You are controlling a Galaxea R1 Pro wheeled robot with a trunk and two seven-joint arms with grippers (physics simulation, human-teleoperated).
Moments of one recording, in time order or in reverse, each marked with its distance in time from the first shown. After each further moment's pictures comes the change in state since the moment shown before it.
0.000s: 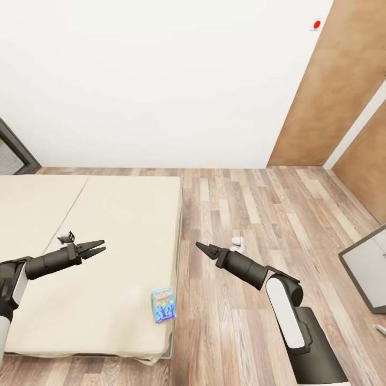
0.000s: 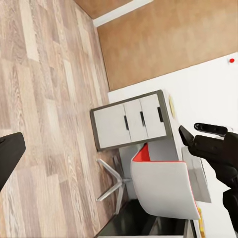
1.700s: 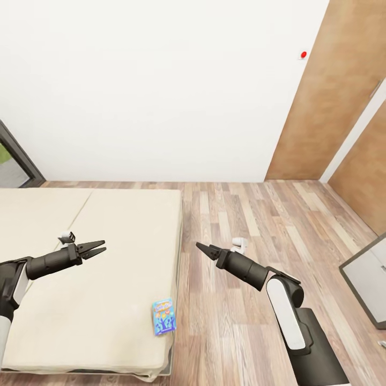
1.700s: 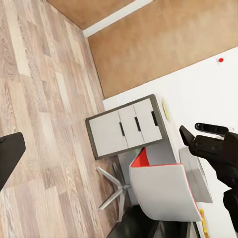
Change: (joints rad) left arm 0.000 -0.003 -0.002 0.000 -0.002 0.000 0.001; right arm 0.006 -0.001 -0.001 -0.006 0.000 0.000 0.001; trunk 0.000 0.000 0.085
